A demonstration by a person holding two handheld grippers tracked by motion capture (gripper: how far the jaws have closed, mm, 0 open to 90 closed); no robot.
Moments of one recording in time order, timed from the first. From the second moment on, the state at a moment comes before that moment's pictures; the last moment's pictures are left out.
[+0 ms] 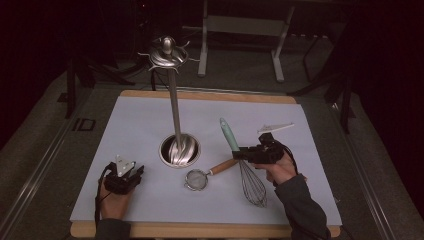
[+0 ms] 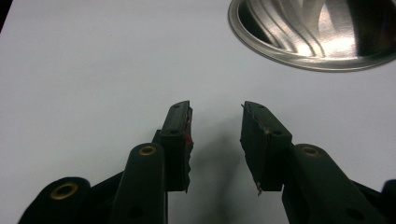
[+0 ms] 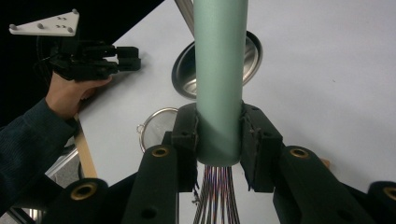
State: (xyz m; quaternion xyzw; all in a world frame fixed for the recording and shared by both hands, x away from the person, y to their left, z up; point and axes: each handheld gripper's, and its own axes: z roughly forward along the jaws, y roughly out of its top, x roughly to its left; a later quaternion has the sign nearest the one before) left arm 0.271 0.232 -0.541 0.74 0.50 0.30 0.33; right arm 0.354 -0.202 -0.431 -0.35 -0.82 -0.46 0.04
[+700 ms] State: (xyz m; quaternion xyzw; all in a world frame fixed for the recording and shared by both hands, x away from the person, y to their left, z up) left arm 0.271 0.232 -0.541 0.74 0.51 0.30 0.33; right arm 0.350 -0.185 -0.407 -0.29 -0.82 -0.49 0.04
